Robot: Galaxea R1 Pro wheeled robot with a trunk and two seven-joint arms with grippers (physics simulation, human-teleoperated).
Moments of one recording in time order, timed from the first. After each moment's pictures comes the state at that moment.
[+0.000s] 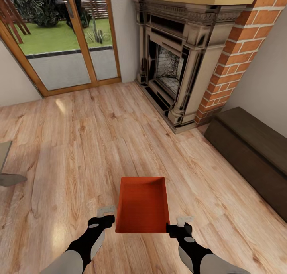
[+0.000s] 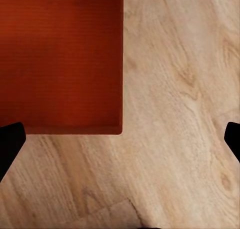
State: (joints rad) left arm -0.61 -0.10 0.04 -0.36 0.02 0.06 0.21; right arm -0.65 0.13 -0.06 -0.10 0.13 -0.20 -0.15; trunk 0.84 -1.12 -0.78
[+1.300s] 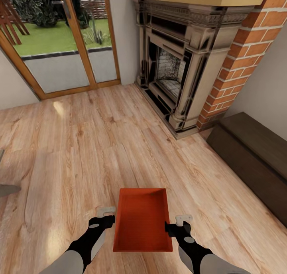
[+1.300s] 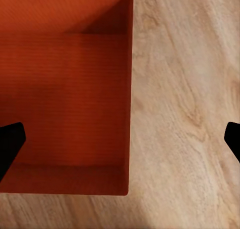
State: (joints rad) left arm -0.61 -0.10 0.03 -0.36 0.02 0.06 0.21; right arm -0.65 0.13 -0.06 -0.10 0.14 -0.23 -0.12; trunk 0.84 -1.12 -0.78
